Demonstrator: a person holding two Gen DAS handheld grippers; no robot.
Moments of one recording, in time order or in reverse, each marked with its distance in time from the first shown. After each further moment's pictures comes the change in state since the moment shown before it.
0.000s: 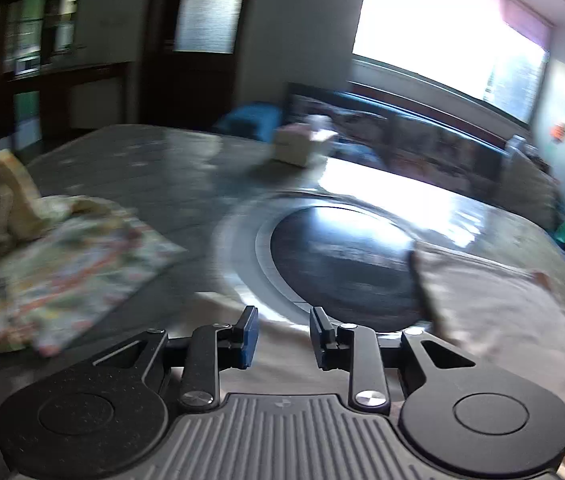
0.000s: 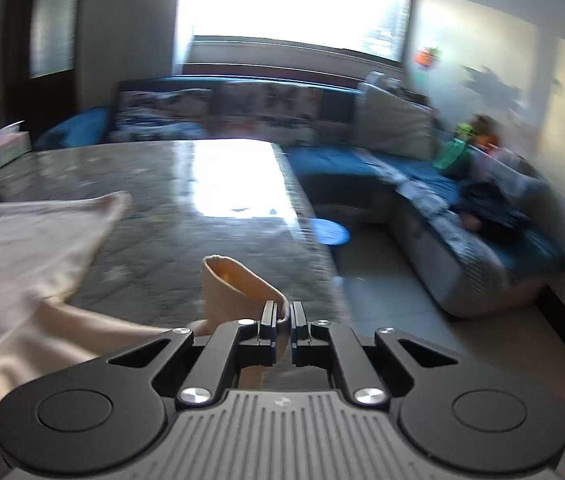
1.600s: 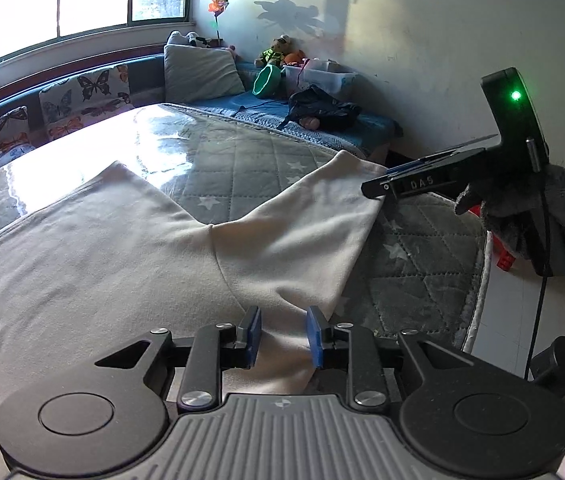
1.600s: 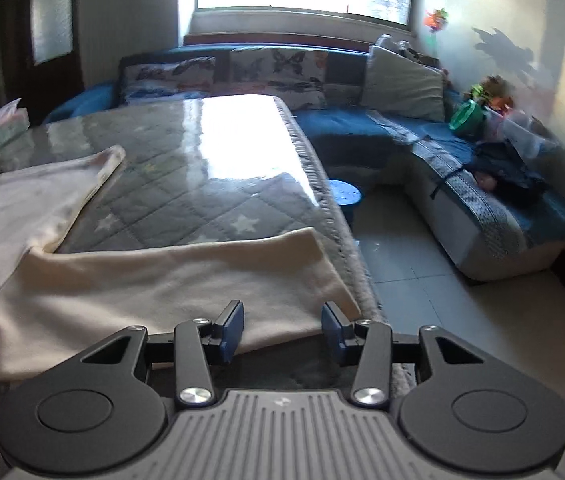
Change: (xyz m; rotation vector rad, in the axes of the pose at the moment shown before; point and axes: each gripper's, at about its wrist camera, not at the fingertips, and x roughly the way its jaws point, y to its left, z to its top) left arm 0.017 -0.291 -0.101 0.681 0.191 -0.715; right arm 0.023 -0.014 -0.030 0.037 0.088 0.086
